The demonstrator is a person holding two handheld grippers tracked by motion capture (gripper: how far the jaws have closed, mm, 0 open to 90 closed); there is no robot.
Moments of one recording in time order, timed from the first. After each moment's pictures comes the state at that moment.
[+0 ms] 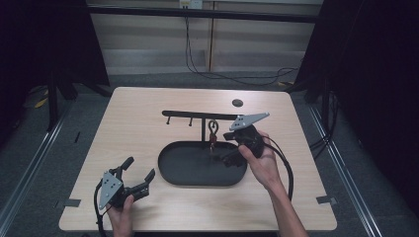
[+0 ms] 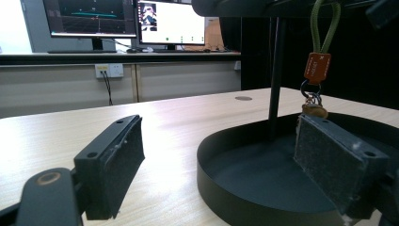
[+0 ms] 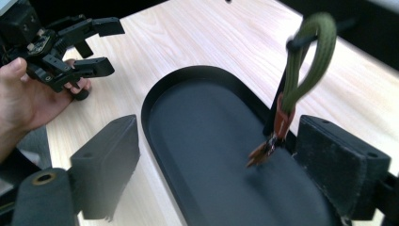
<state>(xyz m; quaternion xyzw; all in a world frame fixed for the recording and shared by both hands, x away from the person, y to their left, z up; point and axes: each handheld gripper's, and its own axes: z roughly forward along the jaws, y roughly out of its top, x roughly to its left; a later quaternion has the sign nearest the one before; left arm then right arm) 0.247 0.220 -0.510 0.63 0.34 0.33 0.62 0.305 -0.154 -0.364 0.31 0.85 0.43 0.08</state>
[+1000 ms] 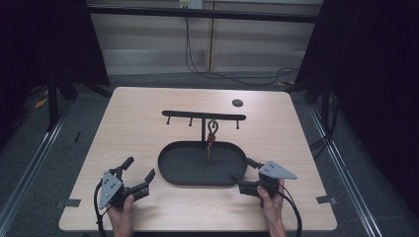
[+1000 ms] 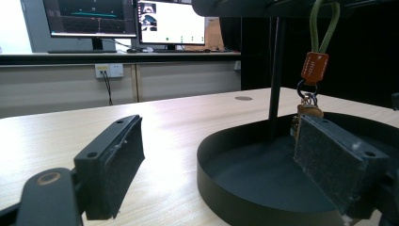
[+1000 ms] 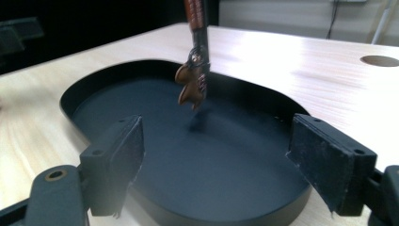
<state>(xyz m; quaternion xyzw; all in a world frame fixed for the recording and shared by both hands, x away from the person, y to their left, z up) 0.247 0.220 -0.510 0.63 0.34 0.33 0.62 0.246 -0.213 -0.503 0.39 0.70 0.56 0.23</state>
